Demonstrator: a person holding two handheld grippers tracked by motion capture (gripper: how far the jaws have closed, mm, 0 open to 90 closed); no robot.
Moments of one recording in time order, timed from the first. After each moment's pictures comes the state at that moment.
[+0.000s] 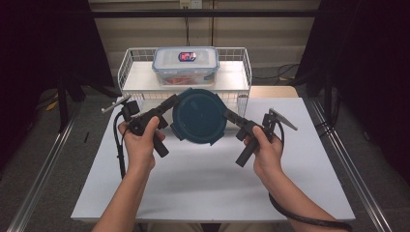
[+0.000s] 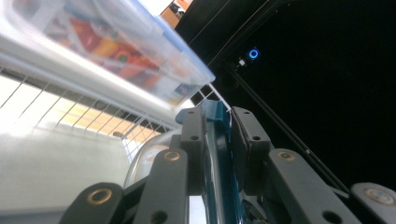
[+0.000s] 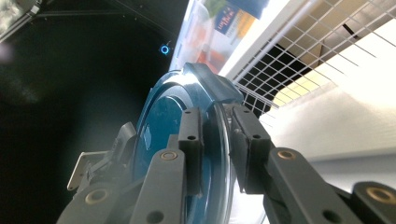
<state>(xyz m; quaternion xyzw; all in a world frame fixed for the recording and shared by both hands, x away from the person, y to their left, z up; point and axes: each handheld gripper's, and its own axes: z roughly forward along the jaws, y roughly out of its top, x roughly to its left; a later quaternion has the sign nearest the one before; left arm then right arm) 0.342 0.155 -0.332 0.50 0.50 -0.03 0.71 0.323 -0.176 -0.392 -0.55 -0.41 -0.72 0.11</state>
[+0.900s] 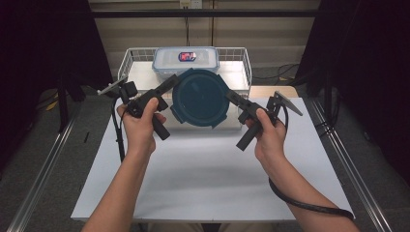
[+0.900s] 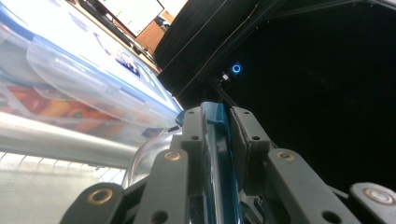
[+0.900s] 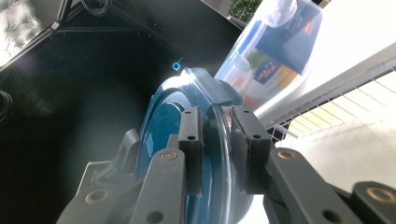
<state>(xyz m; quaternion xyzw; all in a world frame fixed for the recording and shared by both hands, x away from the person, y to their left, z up) 0.362 0.150 -0.297 0.48 0.47 -0.04 0.74 0.341 -0.178 -0.350 -0.53 -0.39 -0.74 0.09</state>
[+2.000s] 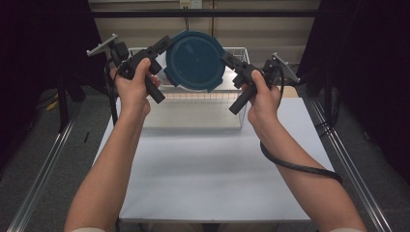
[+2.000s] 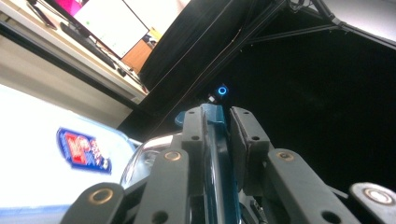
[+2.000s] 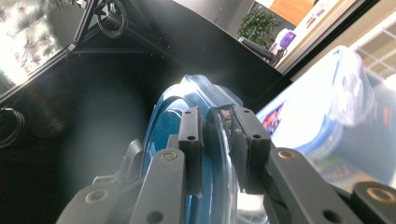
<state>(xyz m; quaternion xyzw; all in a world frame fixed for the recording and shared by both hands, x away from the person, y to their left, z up) 0.421 0.156 -0.239 0.46 0.45 -0.04 0.76 0.399 -0.167 -0.286 -0.52 -0.37 -0.77 0.07</state>
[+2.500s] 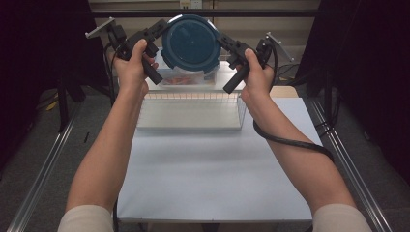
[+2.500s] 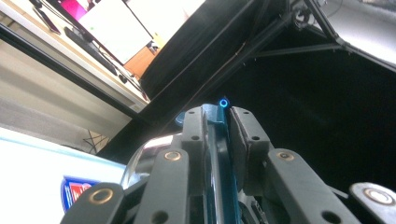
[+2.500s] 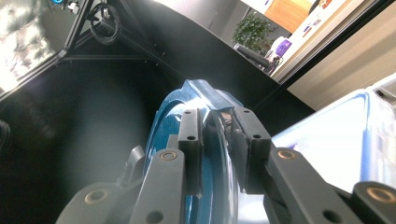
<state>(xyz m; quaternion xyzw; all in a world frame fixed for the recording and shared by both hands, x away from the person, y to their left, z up) 0.466 0.164 -0.226 0.44 0.47 -0.05 0.77 0.443 -0.158 -0.261 -0.53 -0.37 -0.76 0.06</state>
